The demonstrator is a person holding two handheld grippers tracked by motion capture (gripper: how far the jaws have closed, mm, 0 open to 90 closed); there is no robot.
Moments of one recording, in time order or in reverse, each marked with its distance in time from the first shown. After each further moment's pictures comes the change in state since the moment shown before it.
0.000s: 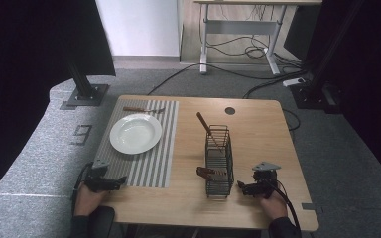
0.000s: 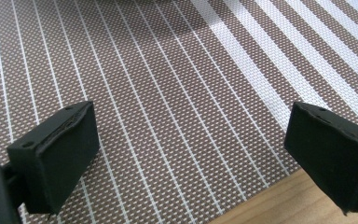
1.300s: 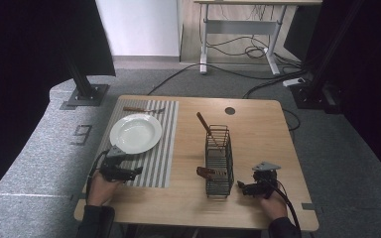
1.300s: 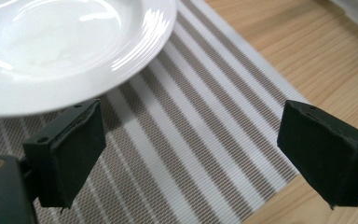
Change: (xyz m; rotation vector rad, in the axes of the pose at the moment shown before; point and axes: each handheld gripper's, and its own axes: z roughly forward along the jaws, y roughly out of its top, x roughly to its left) left arm -0.044 0.064 -0.001 -0.051 -0.122 0.071; right arm 0.000 0.000 0.000 0.000 -0.002 0.002
